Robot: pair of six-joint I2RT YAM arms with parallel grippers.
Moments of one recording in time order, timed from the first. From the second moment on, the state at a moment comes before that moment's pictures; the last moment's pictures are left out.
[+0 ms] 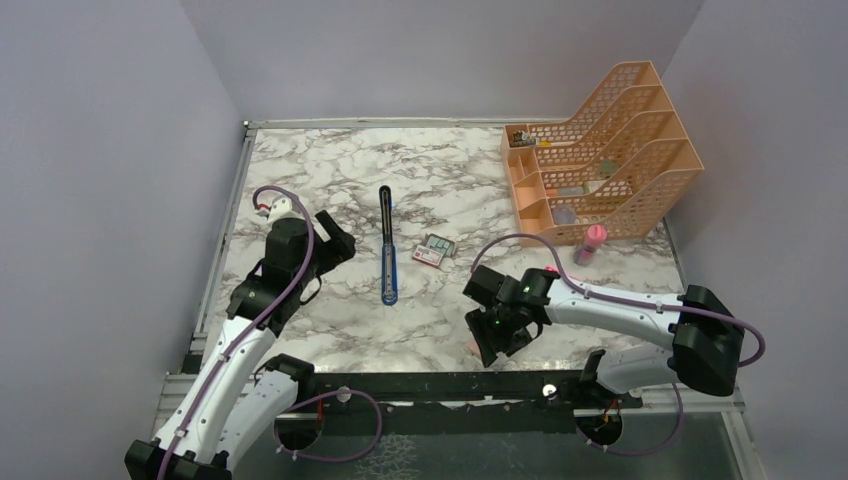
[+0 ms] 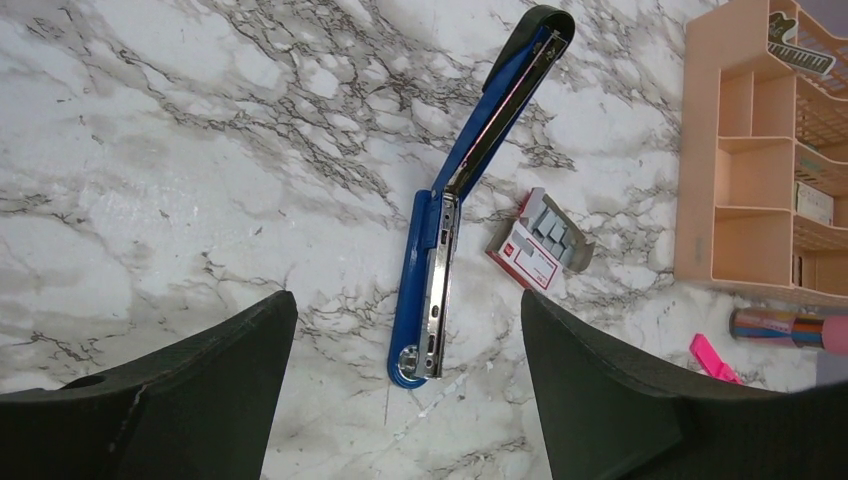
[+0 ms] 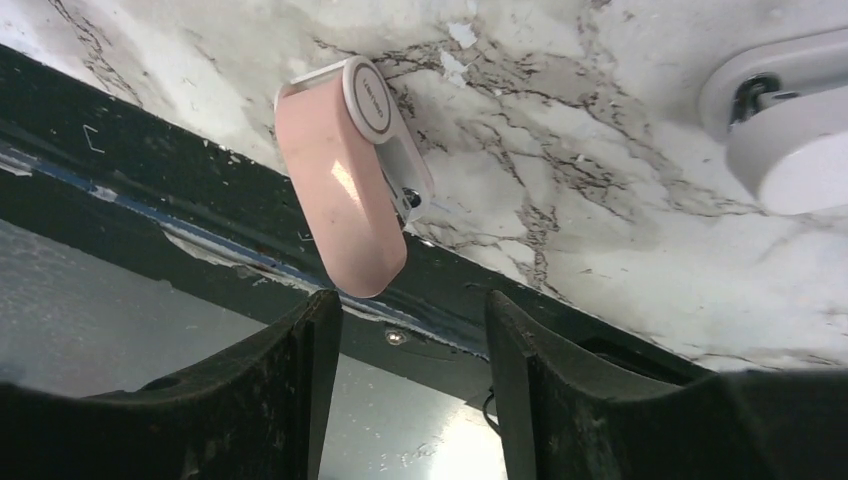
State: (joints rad) left arm -0.33 0.73 0.72 -0.52 -0.17 -0.69; right arm 1.05 1.33 0.82 -0.88 -0.10 0.61
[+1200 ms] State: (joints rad) left arm -0.33 0.79 0.49 -0.30 0.26 -0.76; right arm 1.07 1.37 0.75 -0.59 -0.09 0.78
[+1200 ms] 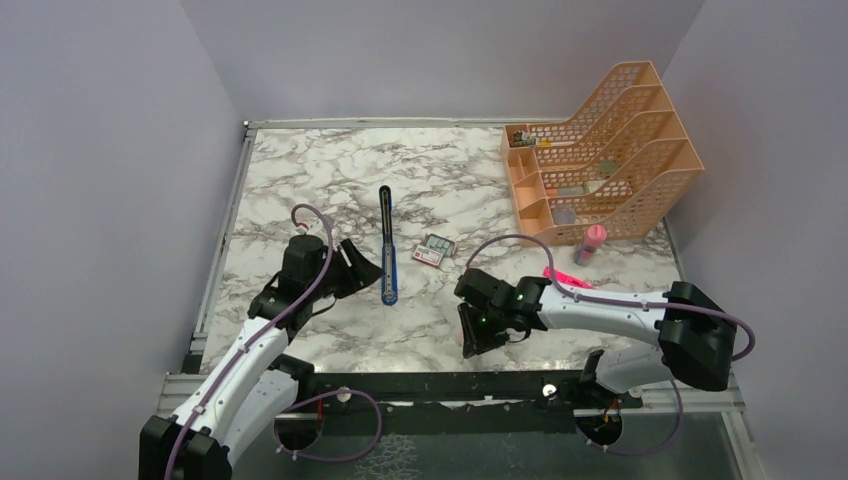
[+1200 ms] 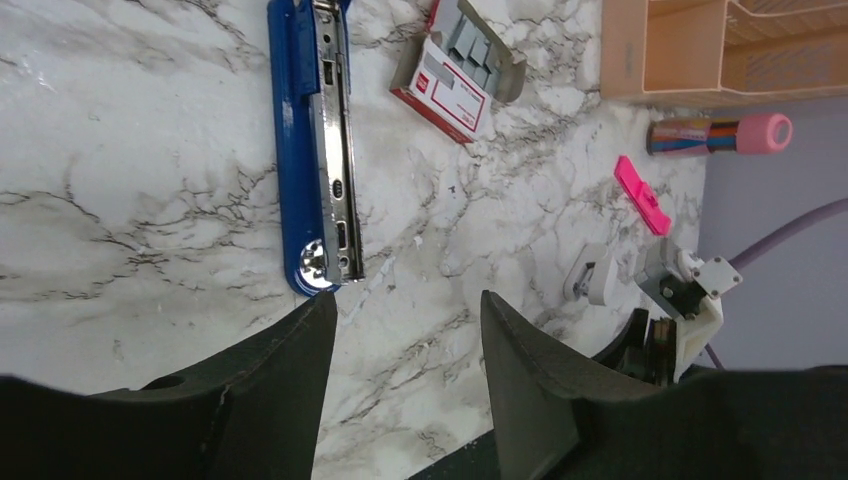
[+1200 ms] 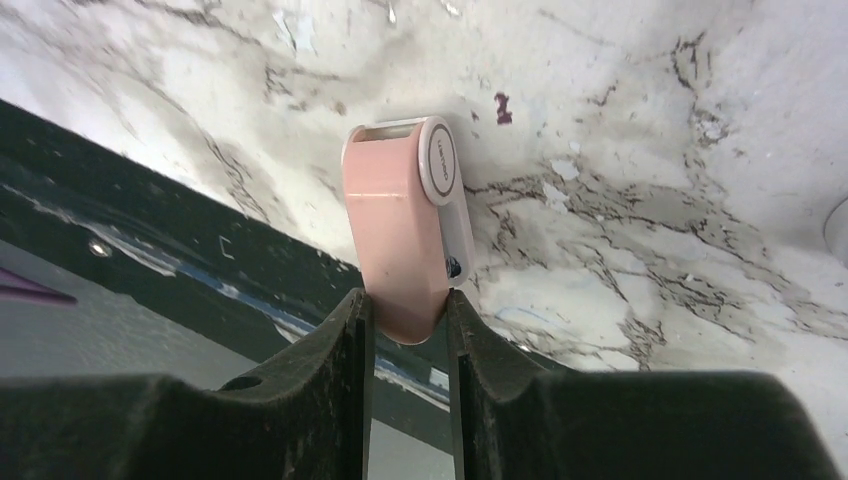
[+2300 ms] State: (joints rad) left arm -0.69 1.09 0.28 0.20 0.41 -0.92; right arm 0.85 1.32 0.62 -0.12 -0.22 1.08
